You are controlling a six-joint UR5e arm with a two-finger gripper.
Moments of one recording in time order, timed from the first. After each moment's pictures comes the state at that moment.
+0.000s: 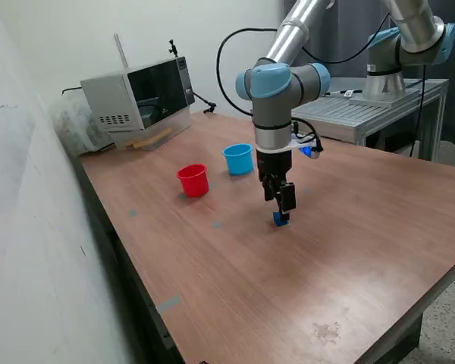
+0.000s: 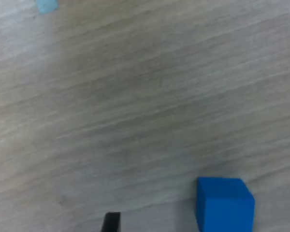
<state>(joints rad) 0.14 -0.66 1.23 -2.18 -1.64 3.60</state>
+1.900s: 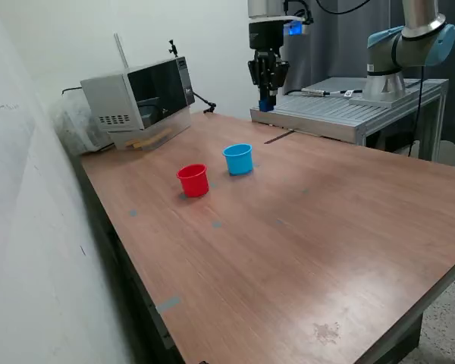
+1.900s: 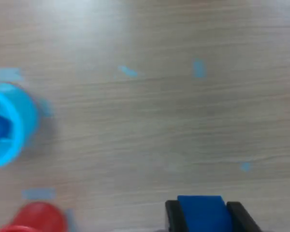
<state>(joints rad) 0.00 -1.18 1.48 -1.98 -1.61 3.27</state>
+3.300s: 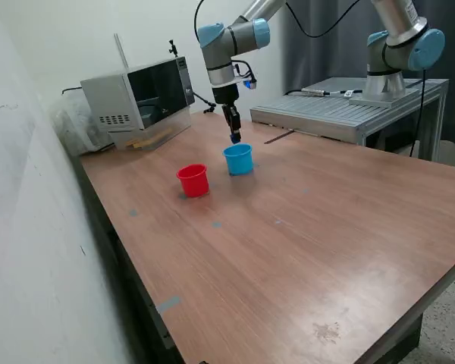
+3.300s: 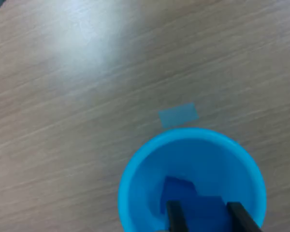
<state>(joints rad) -0.33 -1.04 1.60 -2.09 -1.61 3.17</state>
